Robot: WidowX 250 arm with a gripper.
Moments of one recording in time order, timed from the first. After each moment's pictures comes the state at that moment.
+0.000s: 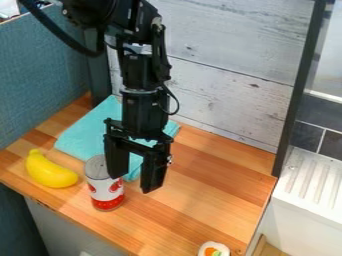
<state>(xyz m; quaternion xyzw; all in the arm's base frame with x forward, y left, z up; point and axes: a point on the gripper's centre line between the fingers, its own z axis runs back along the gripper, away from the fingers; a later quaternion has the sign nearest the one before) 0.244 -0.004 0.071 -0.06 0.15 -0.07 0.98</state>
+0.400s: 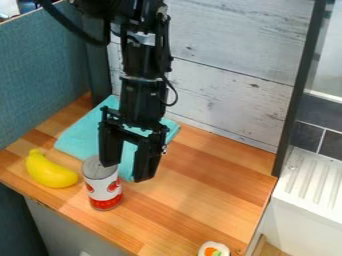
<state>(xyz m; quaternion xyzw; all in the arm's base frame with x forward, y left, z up) 0.244 0.004 0.082 -0.04 0.19 -0.07 0.98</state>
